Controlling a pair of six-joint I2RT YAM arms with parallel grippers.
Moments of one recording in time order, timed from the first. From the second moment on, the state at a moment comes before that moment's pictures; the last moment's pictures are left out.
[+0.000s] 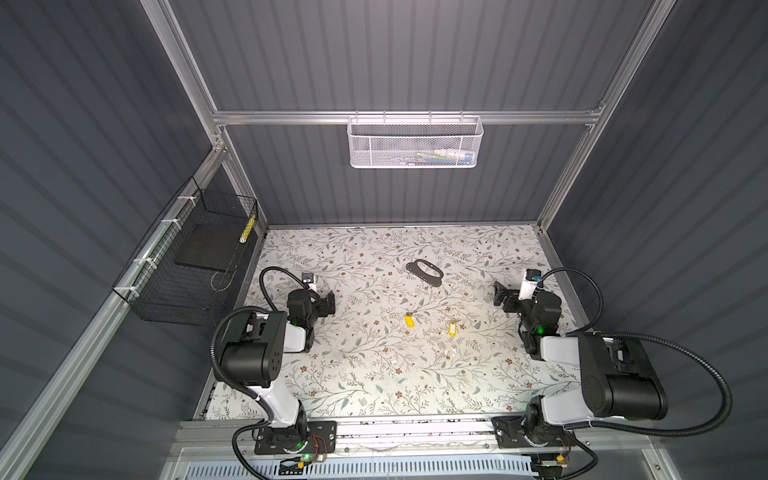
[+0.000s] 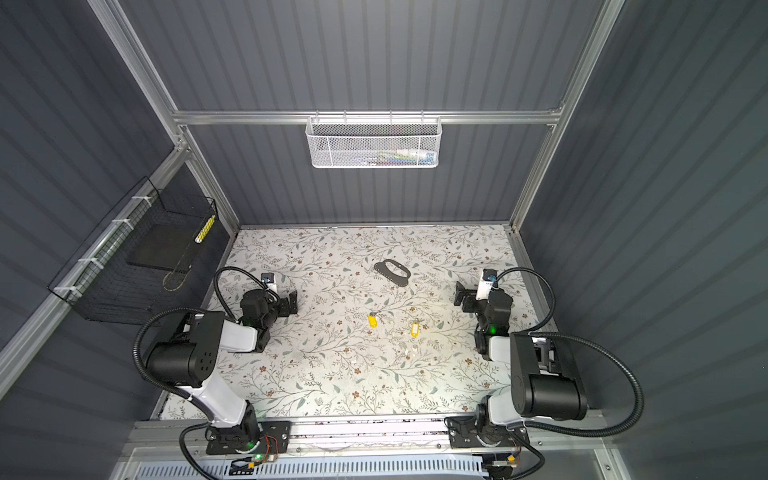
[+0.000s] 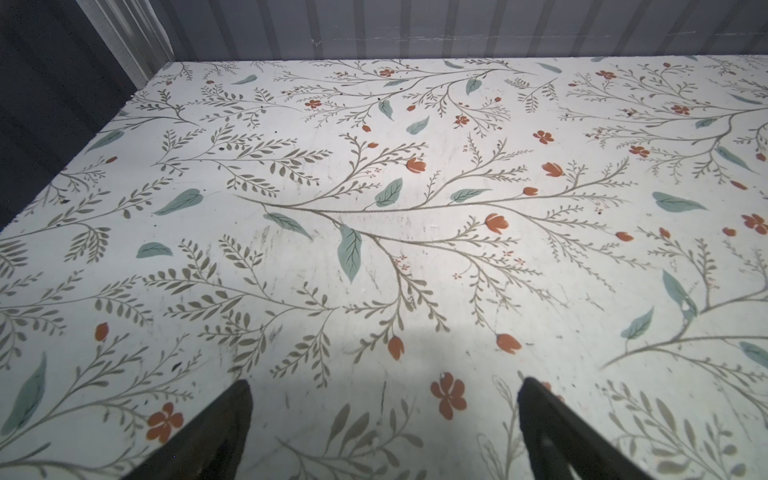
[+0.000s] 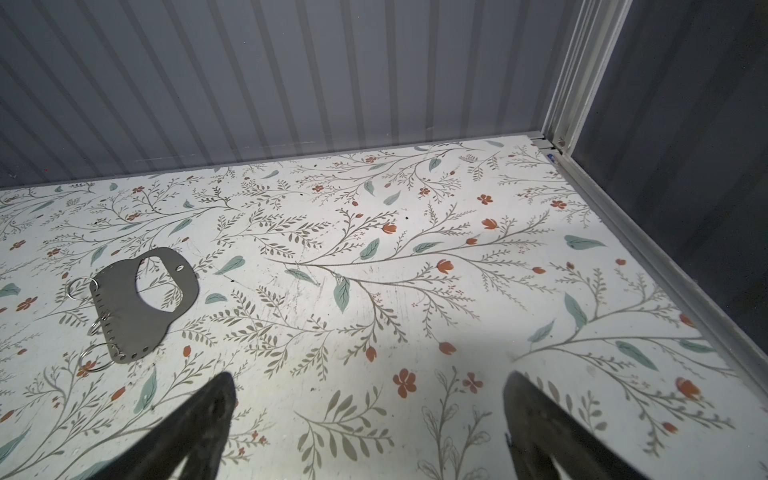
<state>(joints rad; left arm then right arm) -0.04 1.71 0.46 0.80 -0.01 0.02 -0.10 1.47 0.33 0.87 -0.16 0.05</state>
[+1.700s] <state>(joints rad) -0.51 2.17 1.59 -0.23 0.04 -0.37 0.14 1.30 0.69 0.09 -0.18 0.33</state>
